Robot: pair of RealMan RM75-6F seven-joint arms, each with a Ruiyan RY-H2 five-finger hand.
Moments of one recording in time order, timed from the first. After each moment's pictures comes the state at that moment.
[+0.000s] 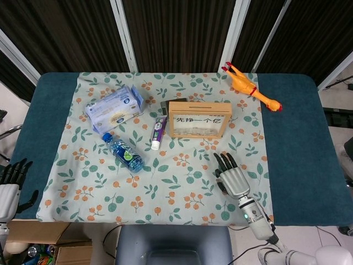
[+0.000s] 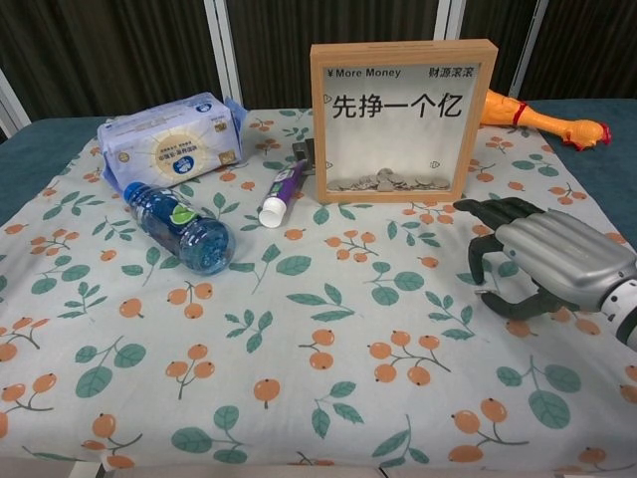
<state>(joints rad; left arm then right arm) -0.12 -1.23 -0.05 -1.32 1.49 1.46 -0.15 0.43 -1.82 0.04 -1.01 -1.51 1.22 -0.25</state>
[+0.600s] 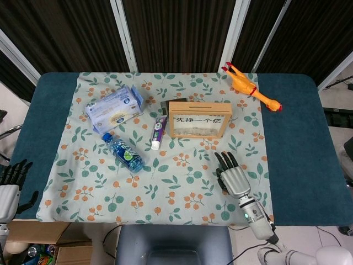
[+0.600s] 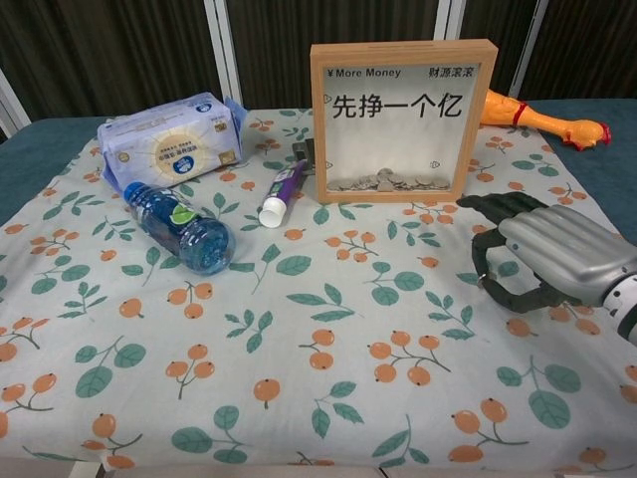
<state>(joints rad) -0.12 -1.23 -0.05 -1.31 1.49 1.45 -0.16 0.43 -1.82 0.06 -1.02 -1.51 1.23 -0.25</state>
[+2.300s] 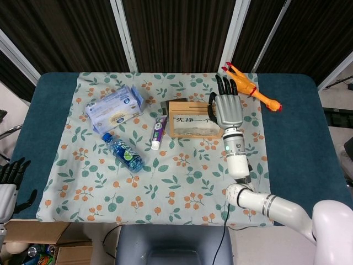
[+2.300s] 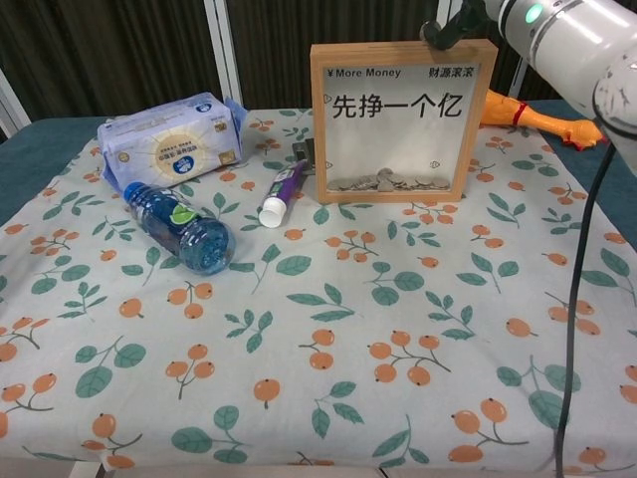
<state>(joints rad) -0.11 -1.20 -0.05 -1.34 1.50 1.48 -0.18 0.91 -1.67 0.54 -1.26 -0.87 1.12 -0.64</state>
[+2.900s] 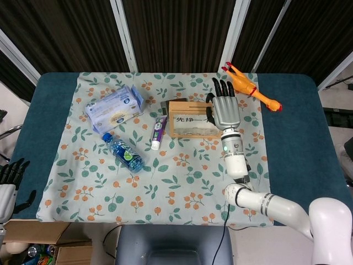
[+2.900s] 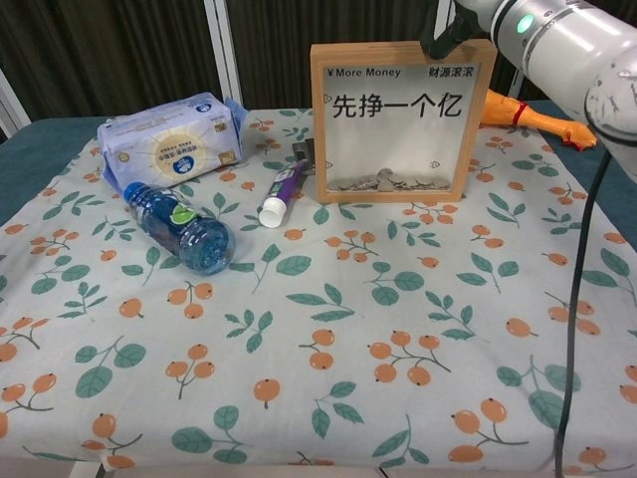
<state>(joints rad) -0.11 -1.20 -0.05 -1.33 1.49 1.47 -0.19 0.94 -1.66 0.50 -1.25 -0.83 1.11 -0.62</state>
